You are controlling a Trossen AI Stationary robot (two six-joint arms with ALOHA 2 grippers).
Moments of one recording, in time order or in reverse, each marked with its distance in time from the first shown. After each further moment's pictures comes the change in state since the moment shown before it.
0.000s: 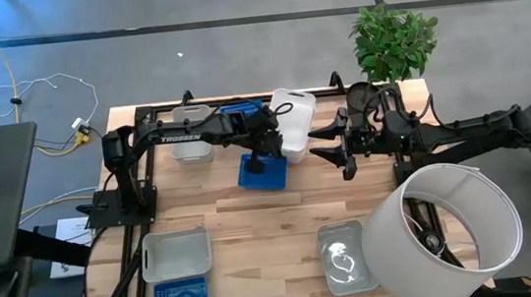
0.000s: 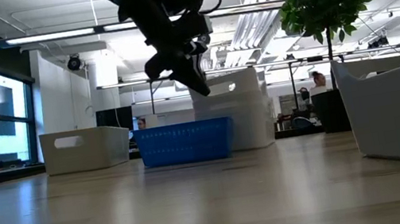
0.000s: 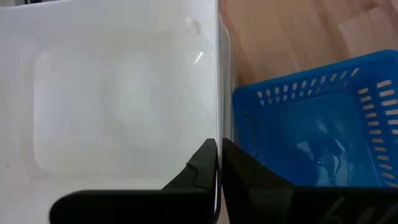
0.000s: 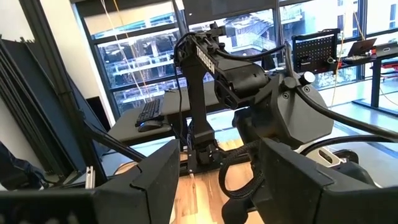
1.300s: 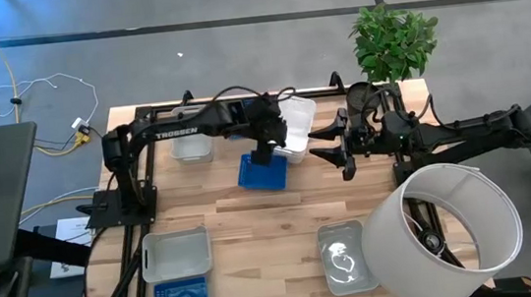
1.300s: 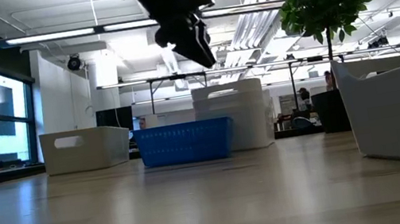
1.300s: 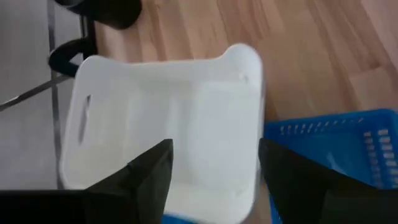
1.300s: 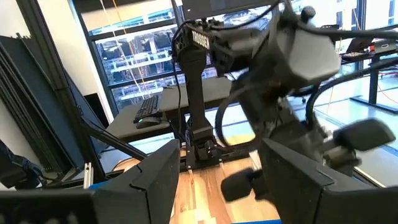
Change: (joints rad) left arm 0.012 0.000 0.193 -0.128 -0.023 -0.070; right arm 0.000 0.000 0.000 -0.015 0.003 0.000
